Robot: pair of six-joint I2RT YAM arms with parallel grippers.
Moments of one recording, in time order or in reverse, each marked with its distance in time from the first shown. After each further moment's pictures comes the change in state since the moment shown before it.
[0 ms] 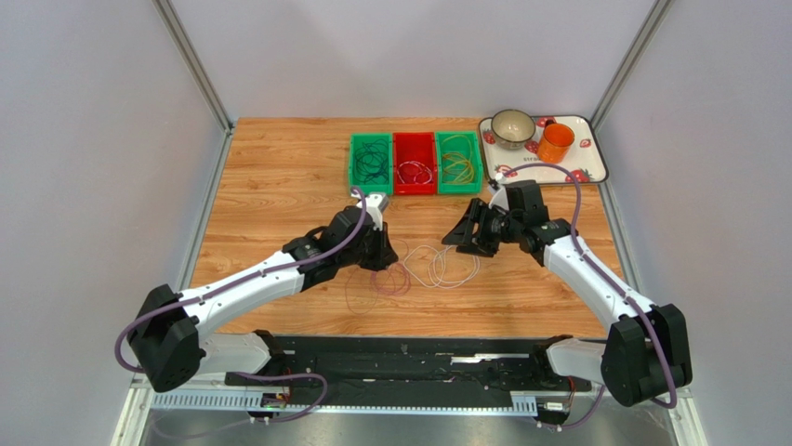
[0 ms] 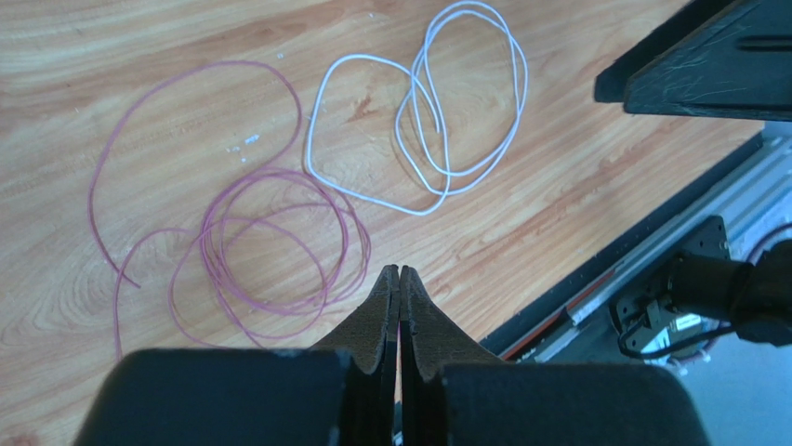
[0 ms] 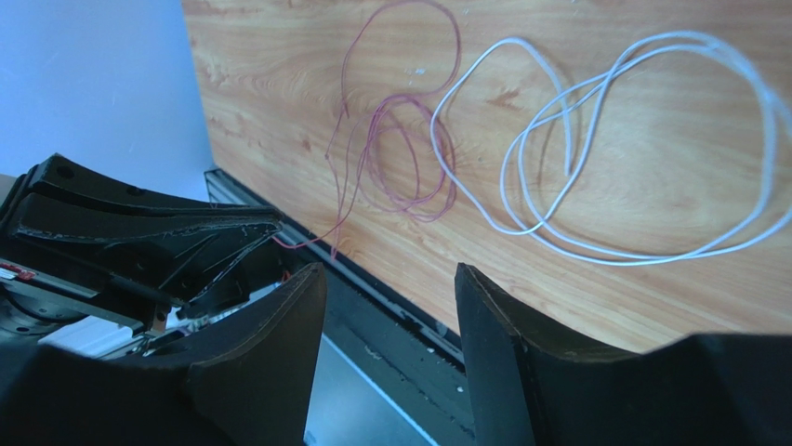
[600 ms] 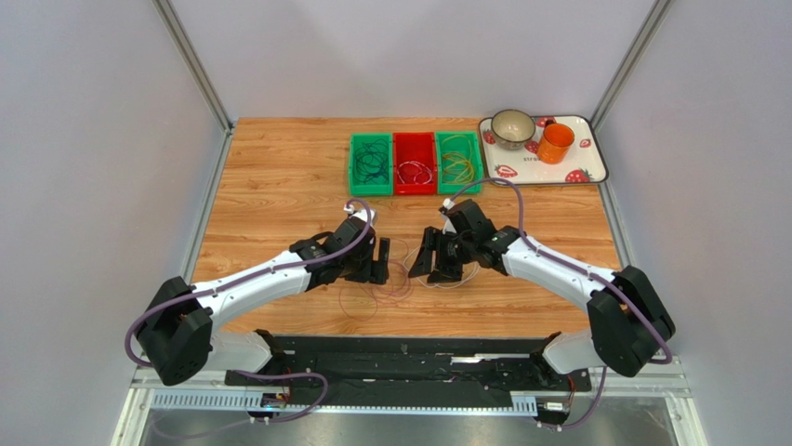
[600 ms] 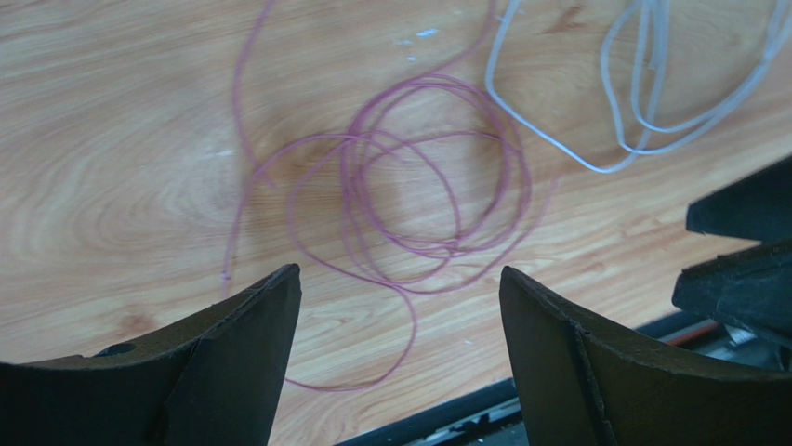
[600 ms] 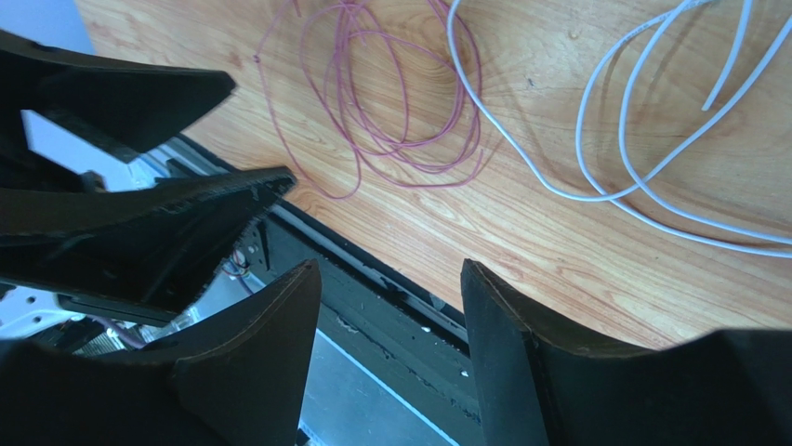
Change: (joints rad) left arm 0.023 0.046 -0.048 -0.167 -0.114 0.002; right arm 0.333 0.153 0.000 0.037 0.156 0.116
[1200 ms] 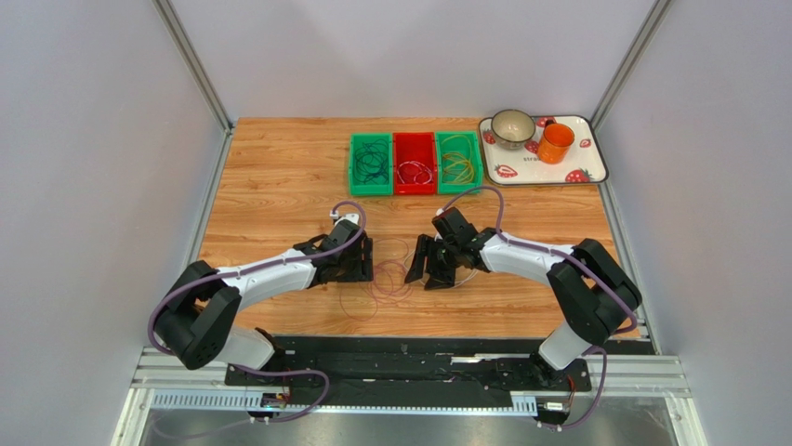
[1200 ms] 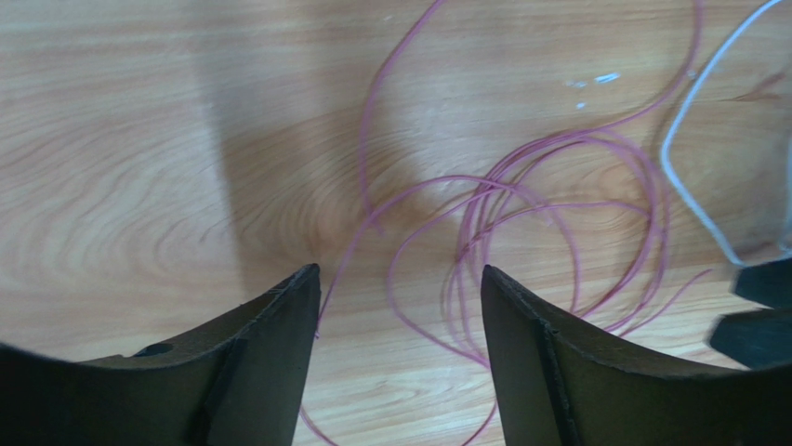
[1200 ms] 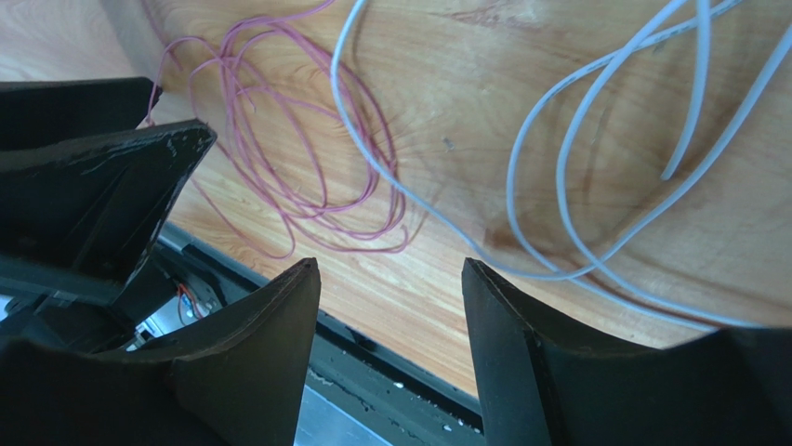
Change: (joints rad) left arm 0.118 0.112 -0.117 0.120 -0.070 -0.043; right arm 0.037 0.212 0.000 0.090 0.079 0.065
